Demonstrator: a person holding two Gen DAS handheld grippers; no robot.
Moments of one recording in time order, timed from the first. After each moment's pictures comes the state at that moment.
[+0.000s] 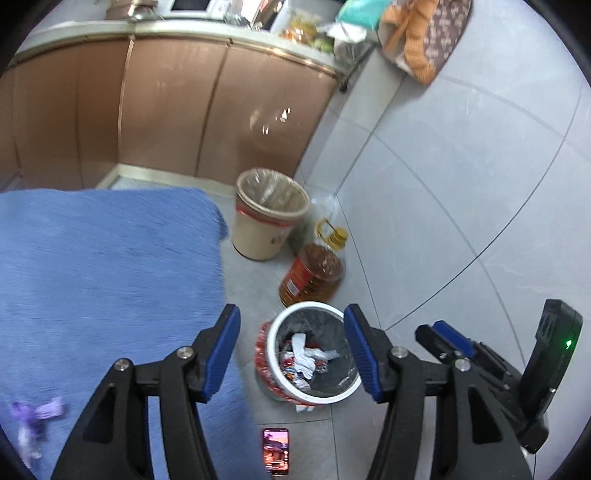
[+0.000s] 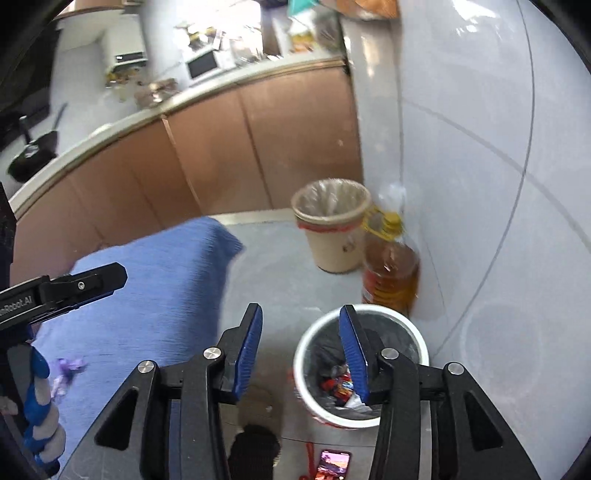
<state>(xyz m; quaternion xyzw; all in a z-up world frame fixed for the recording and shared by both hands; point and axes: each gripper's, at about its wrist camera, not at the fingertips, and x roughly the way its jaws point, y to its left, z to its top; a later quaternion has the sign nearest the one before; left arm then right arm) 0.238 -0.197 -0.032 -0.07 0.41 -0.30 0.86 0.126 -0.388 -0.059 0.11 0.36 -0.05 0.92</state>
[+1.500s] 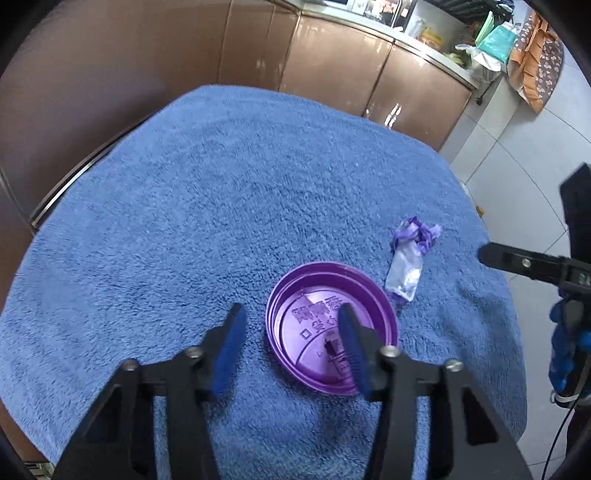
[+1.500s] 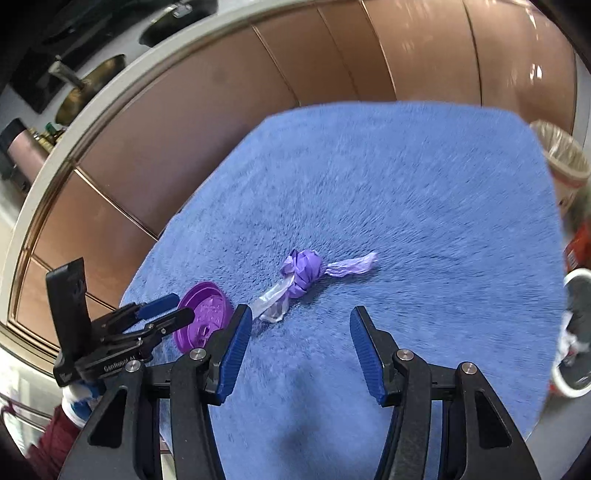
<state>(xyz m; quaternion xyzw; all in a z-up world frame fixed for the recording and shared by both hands) 0.147 0.166 -0.139 -0.07 0.47 -0.12 0.87 0.167 -0.074 -0.130 0.10 0.53 0.26 0.80</state>
